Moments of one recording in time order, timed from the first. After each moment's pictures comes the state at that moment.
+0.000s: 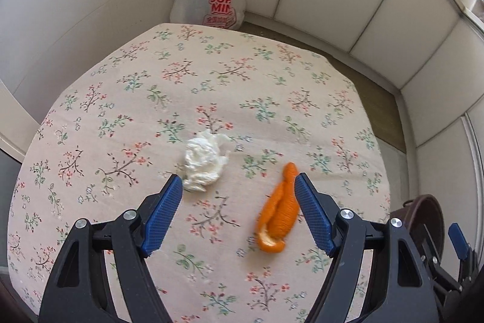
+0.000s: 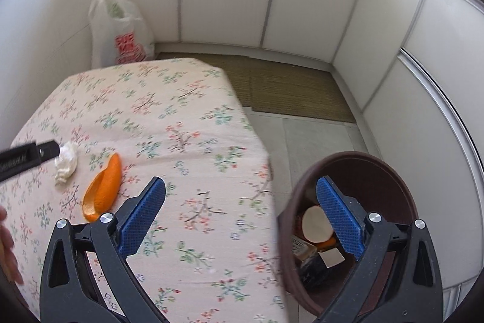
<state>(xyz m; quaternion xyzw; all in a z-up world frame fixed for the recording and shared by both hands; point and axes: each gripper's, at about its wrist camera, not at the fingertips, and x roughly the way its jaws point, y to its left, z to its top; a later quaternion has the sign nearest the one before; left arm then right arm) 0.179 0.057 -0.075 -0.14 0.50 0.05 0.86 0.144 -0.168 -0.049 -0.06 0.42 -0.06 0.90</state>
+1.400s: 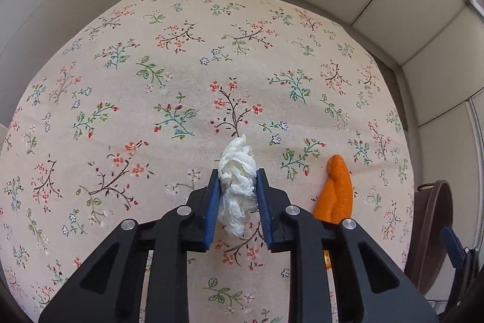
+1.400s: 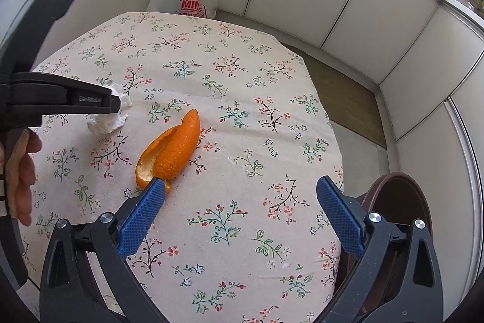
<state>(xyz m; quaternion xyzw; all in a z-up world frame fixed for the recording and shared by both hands) 0.201 0.091 -0.126 -0.14 0.55 0.00 0.82 0.141 -0.079 -0.086 -0.17 0.45 0.03 0.88</state>
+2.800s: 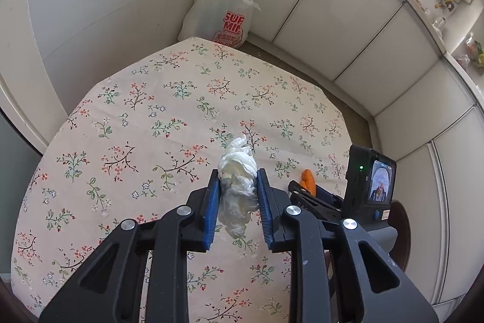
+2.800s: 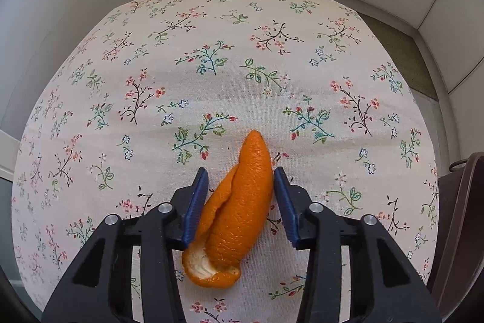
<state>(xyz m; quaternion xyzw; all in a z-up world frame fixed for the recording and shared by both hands) 0.116 0.156 -0.036 -0.22 0.45 0.00 0.86 0.217 -0.037 -0.142 -0.04 0.55 0.06 0.83</state>
